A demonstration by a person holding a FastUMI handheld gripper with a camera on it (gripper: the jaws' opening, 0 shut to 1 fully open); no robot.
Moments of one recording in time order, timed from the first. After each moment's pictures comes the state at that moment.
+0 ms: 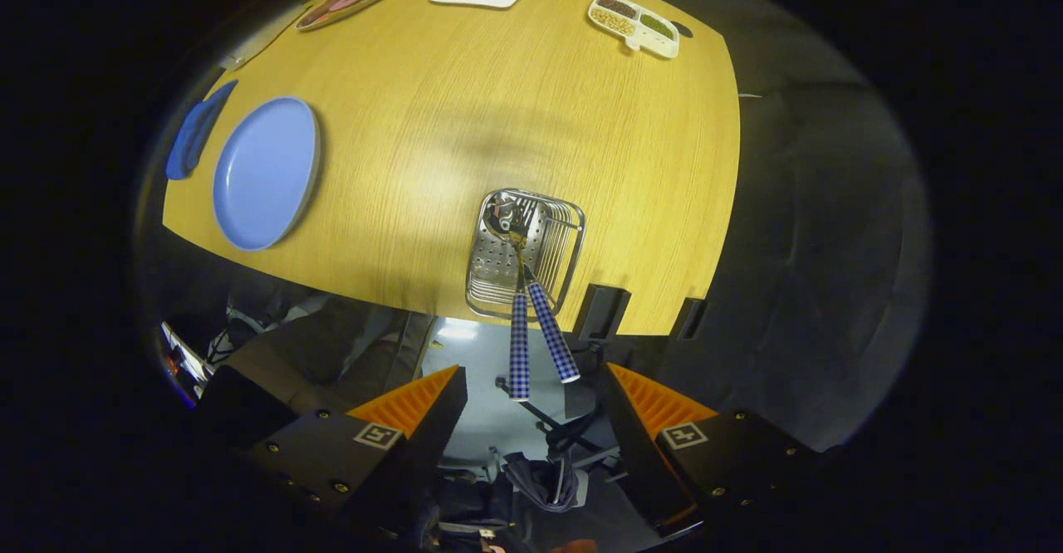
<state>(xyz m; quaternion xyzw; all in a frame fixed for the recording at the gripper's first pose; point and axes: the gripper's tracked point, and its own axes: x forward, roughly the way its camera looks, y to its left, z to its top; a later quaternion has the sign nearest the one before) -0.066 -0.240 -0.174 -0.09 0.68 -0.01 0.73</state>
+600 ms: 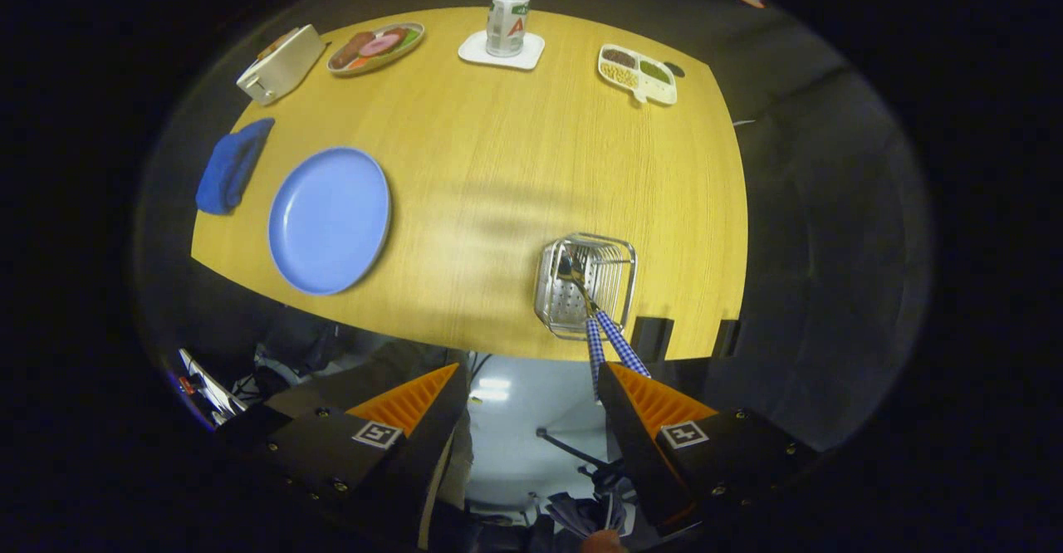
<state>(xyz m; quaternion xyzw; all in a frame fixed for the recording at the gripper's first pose) -0.045 -0.163 -0.143 -0.02 0.54 0.00 0.84</state>
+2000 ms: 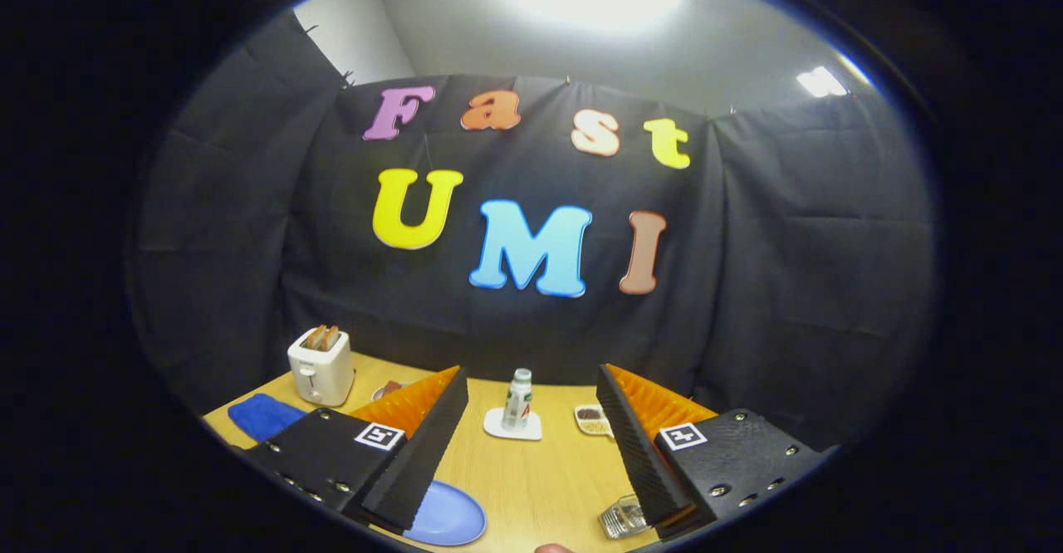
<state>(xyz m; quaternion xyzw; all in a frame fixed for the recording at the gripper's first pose) -0.043 -0.074 0.105 -0.01 -0.19 -0.14 0.97</state>
